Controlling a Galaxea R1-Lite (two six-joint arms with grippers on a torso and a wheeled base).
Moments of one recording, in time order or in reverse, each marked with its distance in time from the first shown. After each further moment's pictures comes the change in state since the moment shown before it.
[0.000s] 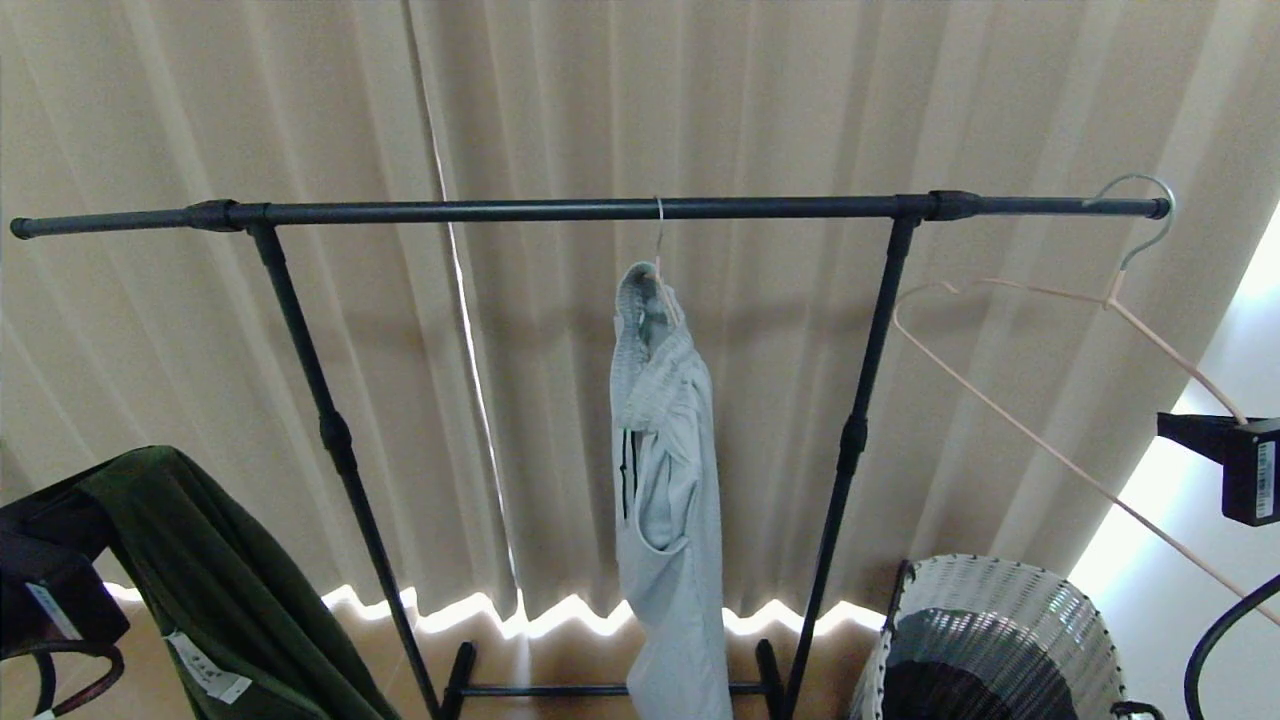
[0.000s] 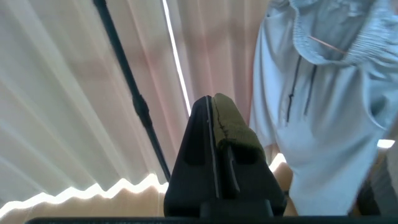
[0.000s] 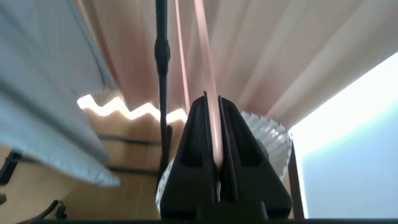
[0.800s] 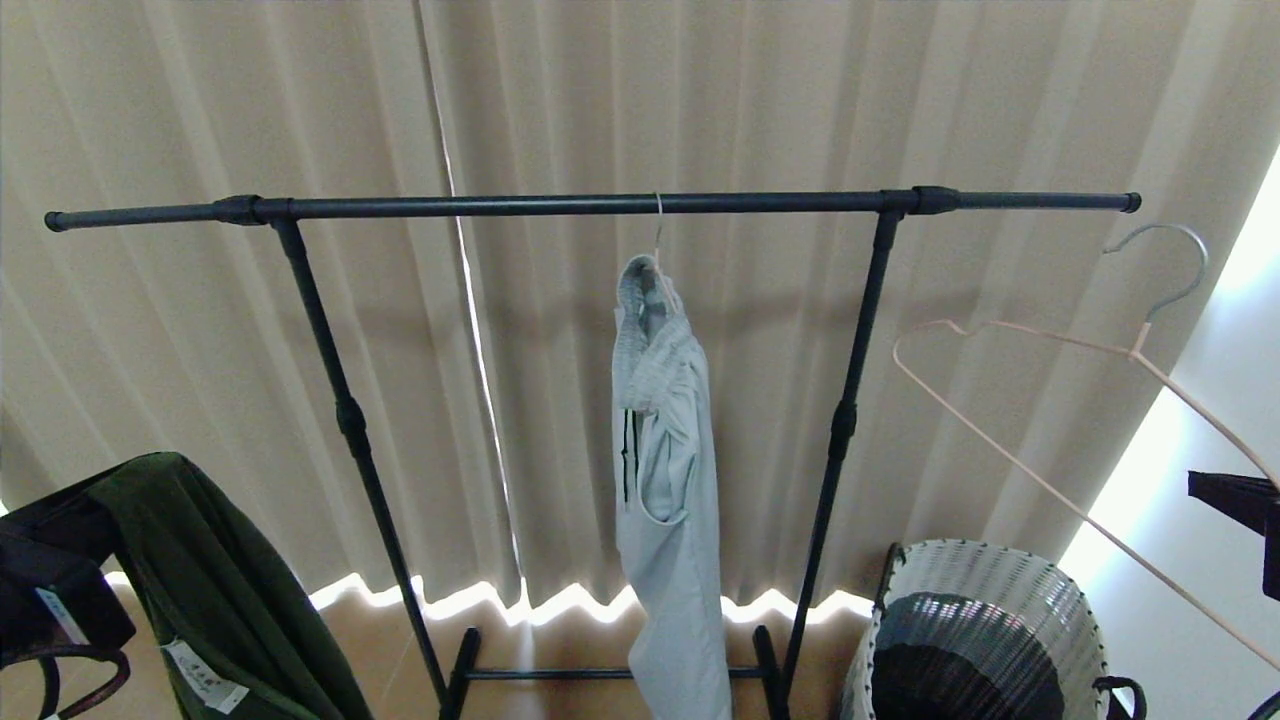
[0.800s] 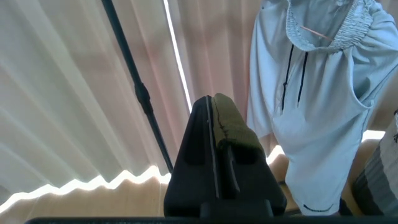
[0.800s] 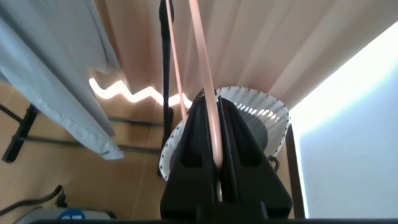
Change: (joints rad) left arm 0.000 0.000 0.008 0.000 0.000 0.004; right arm -0.006 -0.121 0.130 0.007 0.003 -0.002
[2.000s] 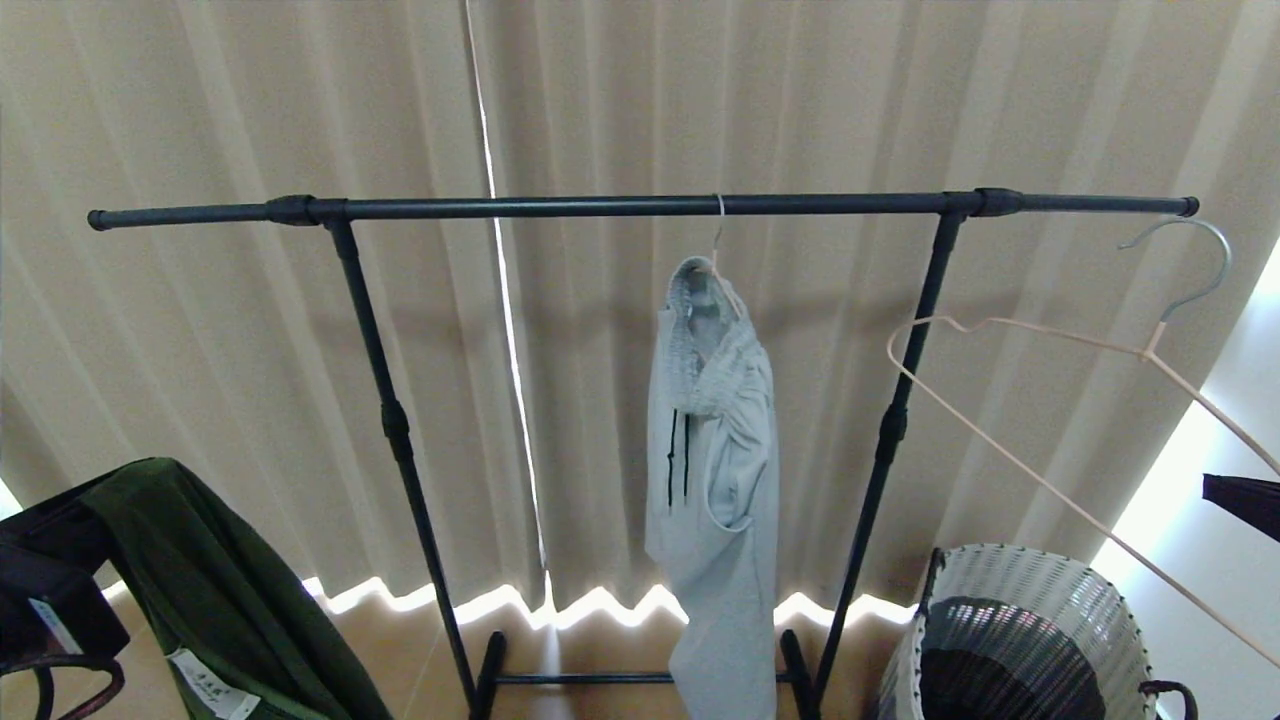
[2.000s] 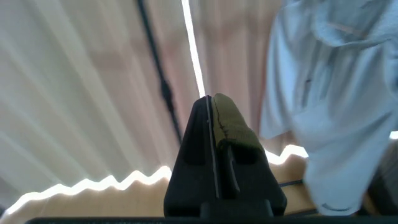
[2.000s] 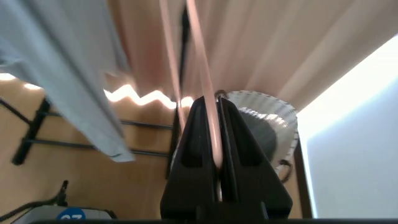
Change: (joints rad) left arm 0.000 -0.012 0.011 -0.001 0.000 0.008; right arm 0.000 -0.035 0.013 -0.001 -0.001 0.000
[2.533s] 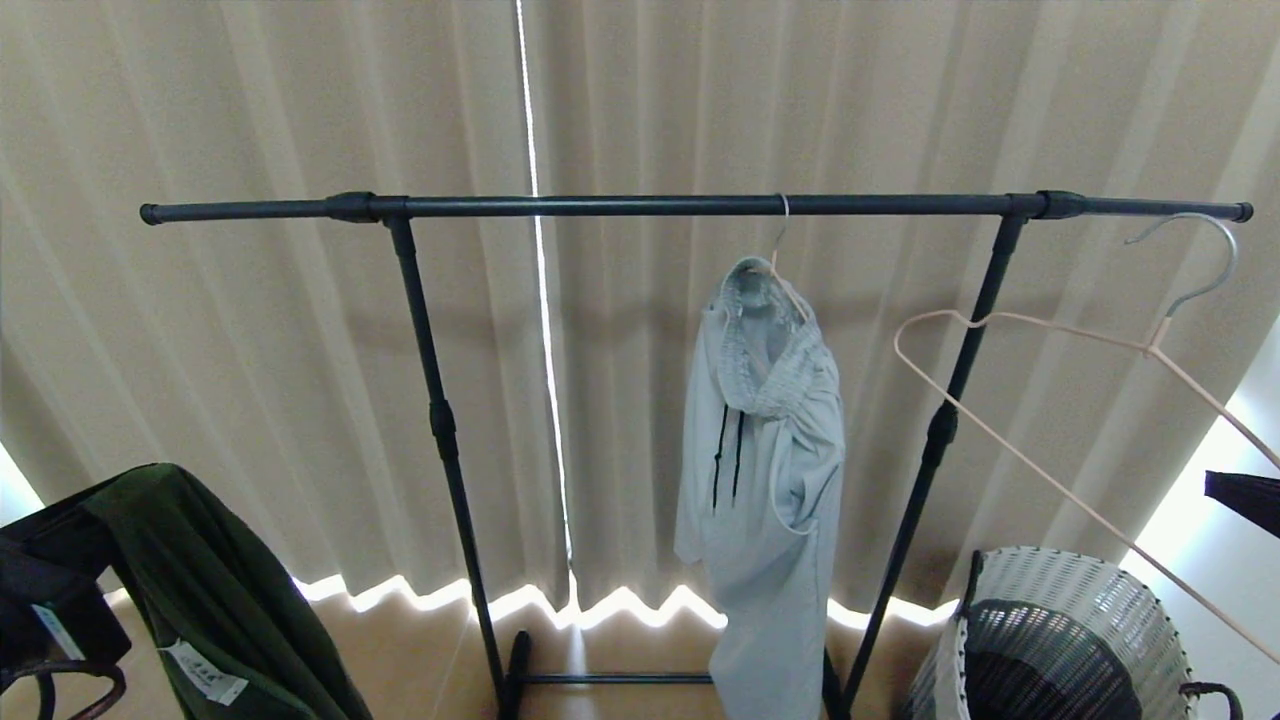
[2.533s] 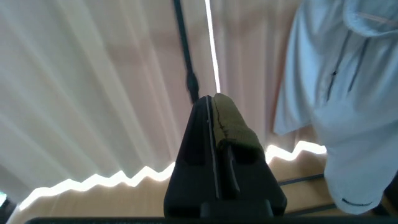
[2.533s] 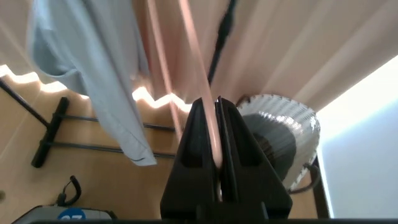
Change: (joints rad) left arm -0.001 -0.003 0.009 0.002 -0.001 0.002; right arm 0.000 0.001 0.000 -0.006 0.001 0.001
